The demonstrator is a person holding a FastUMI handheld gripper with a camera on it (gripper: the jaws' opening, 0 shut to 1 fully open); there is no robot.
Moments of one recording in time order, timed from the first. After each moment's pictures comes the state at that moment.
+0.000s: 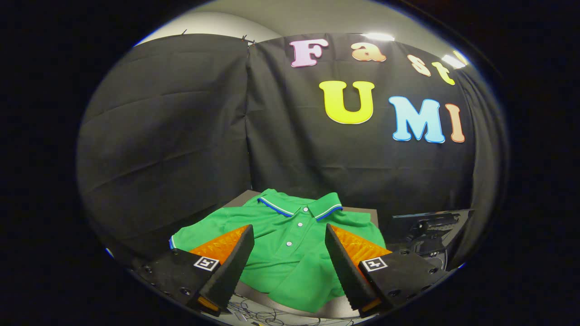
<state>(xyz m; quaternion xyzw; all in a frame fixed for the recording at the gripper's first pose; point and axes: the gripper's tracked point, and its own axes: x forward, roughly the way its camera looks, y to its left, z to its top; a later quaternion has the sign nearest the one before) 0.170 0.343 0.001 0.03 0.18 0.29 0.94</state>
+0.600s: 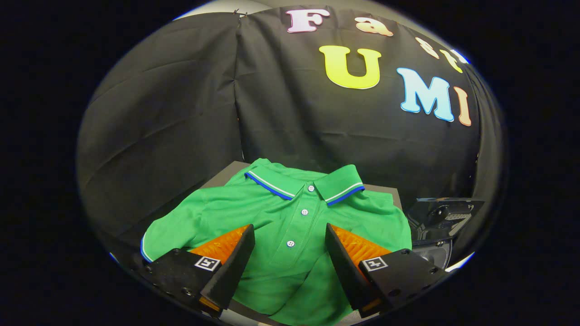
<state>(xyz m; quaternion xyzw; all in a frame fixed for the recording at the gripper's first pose) 0.202 0.377 -0.059 0.00 0.30 0.26 0.92</state>
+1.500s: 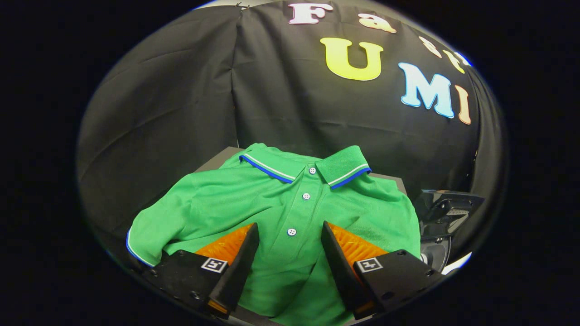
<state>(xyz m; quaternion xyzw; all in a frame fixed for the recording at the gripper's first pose) 0.203 0.379 -0.079 -0.03 0.31 0.25 0.92</state>
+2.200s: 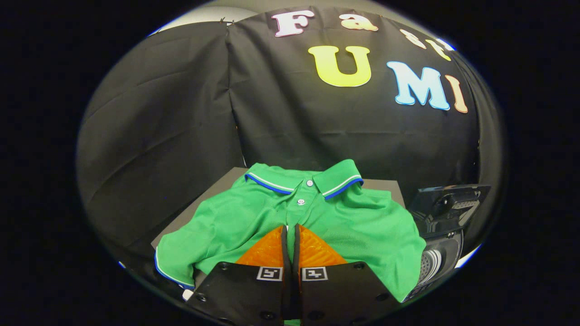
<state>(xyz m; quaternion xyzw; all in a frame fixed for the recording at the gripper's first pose) 0.200 0.367 -0.042 0.05 0.27 0.26 0.92</state>
